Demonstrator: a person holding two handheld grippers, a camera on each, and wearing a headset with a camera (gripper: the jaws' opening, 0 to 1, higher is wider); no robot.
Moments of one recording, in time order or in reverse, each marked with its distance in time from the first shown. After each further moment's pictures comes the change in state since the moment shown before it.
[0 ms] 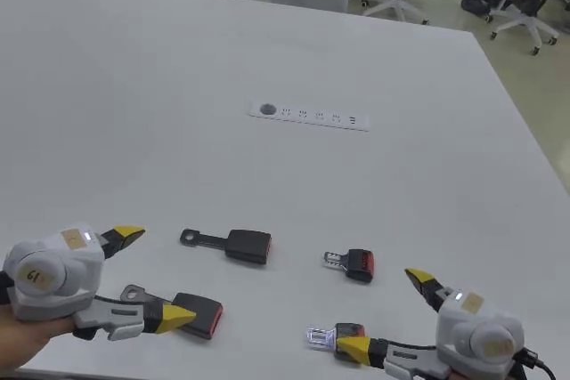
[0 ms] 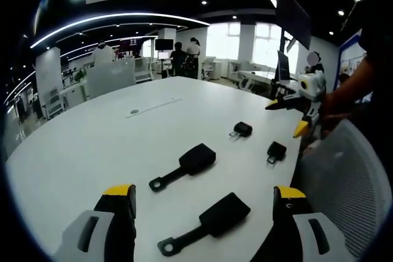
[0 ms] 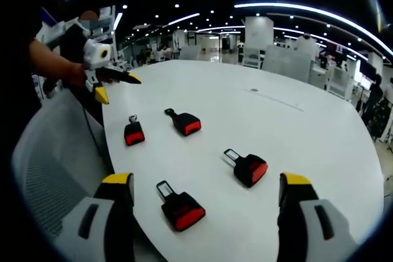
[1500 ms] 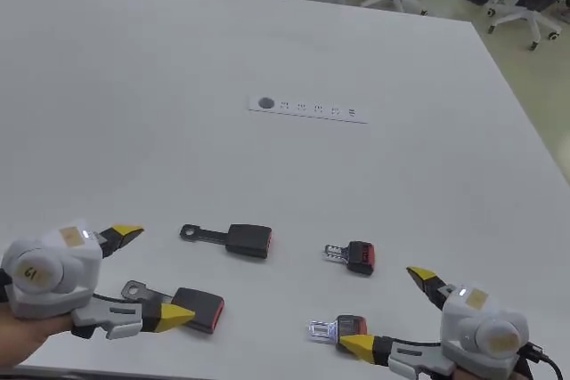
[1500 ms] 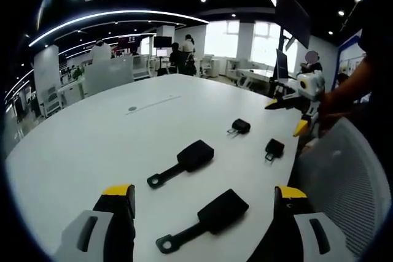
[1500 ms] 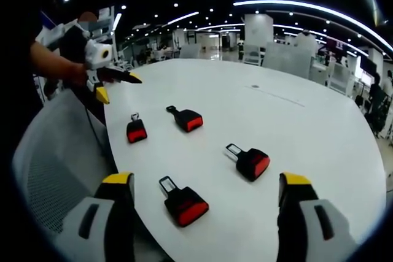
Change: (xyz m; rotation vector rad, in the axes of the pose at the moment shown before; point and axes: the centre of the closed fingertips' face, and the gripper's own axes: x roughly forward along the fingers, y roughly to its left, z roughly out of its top) left arm -0.001 -0.001 -0.006 -0.002 0.017 -0.018; right arm -0.002 0.003 -0.007 0.020 0.012 0.014
